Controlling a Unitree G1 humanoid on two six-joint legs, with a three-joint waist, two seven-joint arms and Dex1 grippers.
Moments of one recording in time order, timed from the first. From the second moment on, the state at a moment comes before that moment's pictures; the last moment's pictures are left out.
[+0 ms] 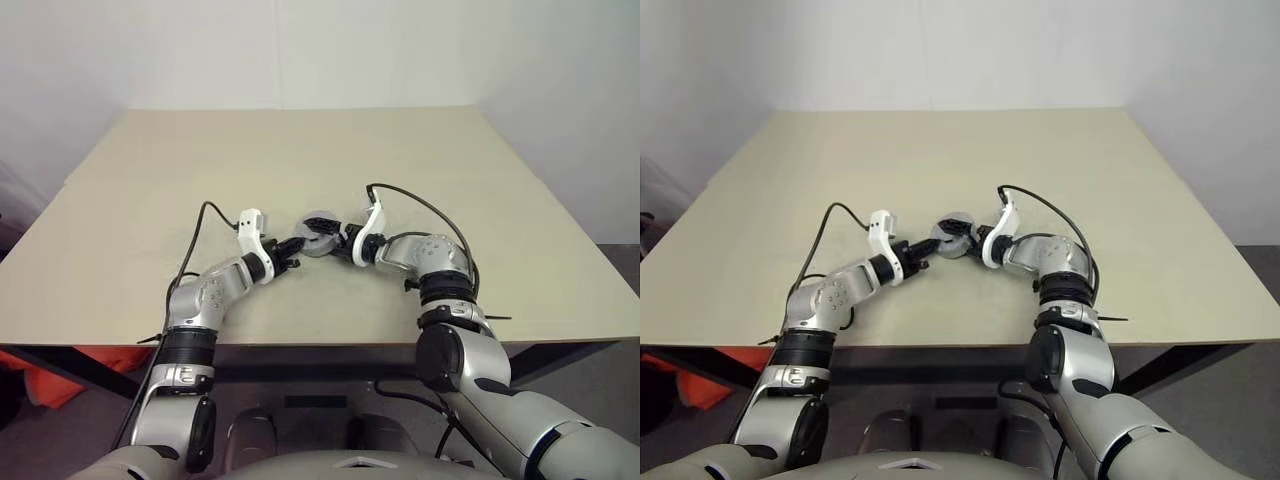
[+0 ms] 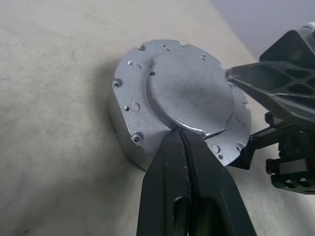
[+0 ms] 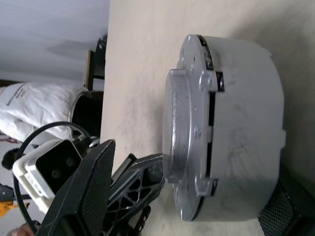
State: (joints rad) left arm -0.47 0.10 0.12 0.25 -0.52 0.74 -0.47; right arm -0.85 0.01 -0.51 0.71 0.54 1.10 0.35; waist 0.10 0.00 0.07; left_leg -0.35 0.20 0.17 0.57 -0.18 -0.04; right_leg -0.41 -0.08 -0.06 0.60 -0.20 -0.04
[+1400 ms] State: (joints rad) left arm -0.41 -0.04 0.56 0.07 -1.12 0.80 -0.19; right arm -0.96 0.05 -0.66 0.69 0.93 1.21 0.21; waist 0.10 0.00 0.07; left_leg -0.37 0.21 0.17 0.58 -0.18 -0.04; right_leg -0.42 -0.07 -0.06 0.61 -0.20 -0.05
